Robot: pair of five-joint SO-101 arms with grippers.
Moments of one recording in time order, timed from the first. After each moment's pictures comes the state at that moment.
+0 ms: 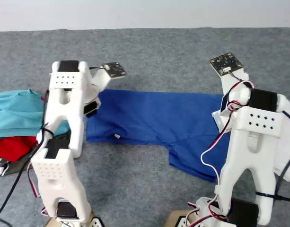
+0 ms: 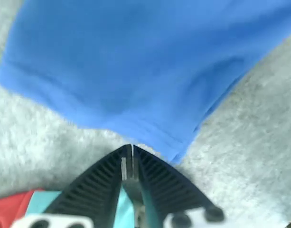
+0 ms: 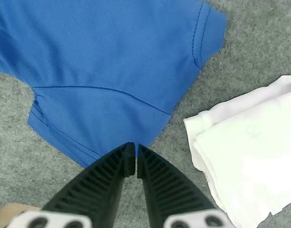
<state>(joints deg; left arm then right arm) -1.8 28.4 -20.1 98.8 -47.1 9.8 -17.4 8.8 90.4 32.7</state>
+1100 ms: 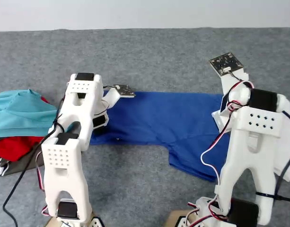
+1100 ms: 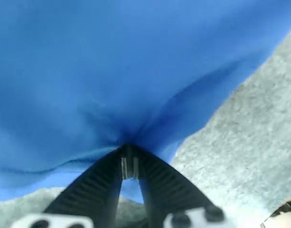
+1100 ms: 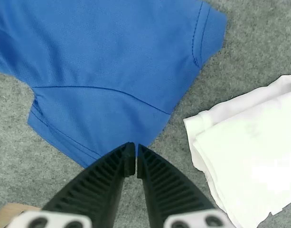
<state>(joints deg) -0.5 40.7 -16.9 98.8 -48.8 9.8 -17.4 8.8 90.4 32.6</state>
